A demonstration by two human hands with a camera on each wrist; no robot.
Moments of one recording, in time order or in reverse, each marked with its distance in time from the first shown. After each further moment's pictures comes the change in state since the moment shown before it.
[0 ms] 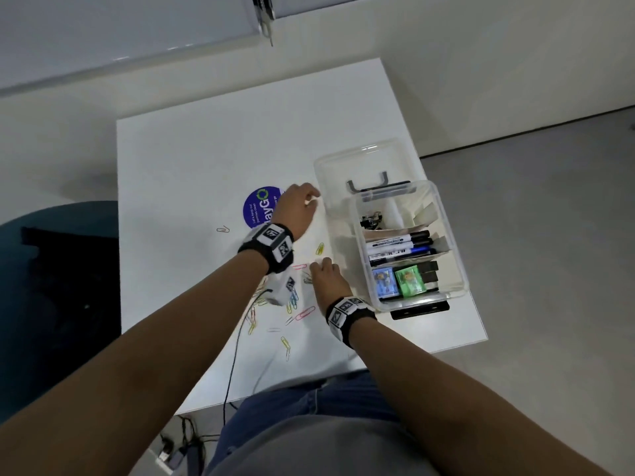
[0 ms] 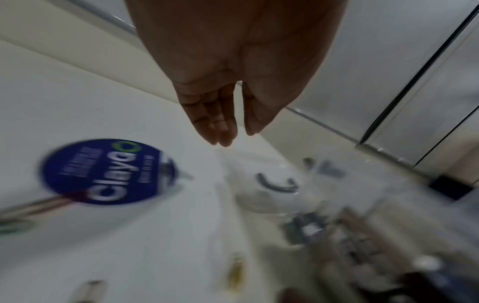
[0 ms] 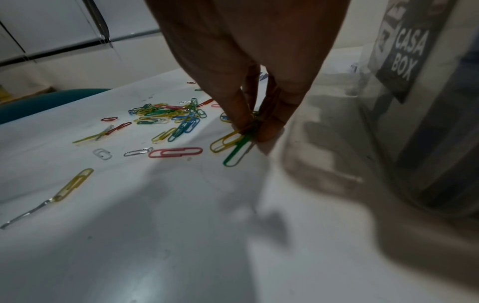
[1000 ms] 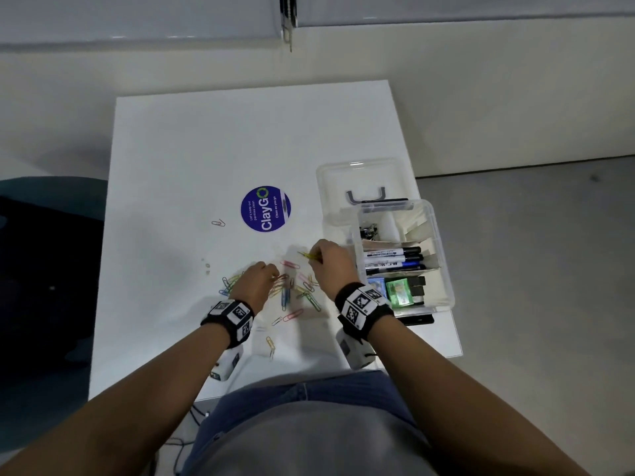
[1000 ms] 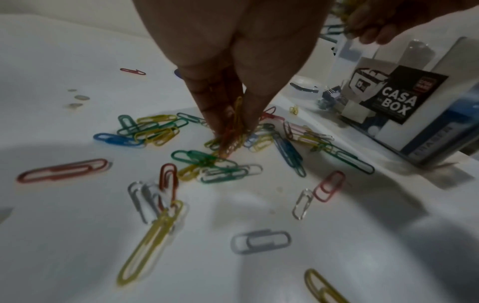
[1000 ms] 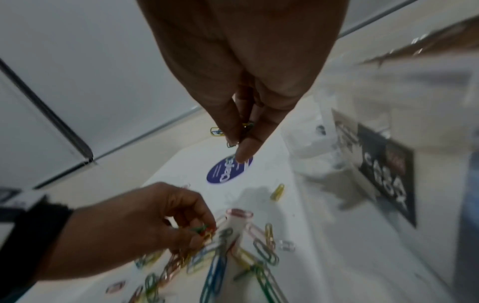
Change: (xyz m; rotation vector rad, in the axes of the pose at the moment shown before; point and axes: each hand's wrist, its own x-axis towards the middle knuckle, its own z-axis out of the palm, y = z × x) left_hand -0.119 -0.110 0.032 0.272 -0.186 -0.091; right_hand -0.001 -0.016 -0.063 0.213 0.214 -0.015
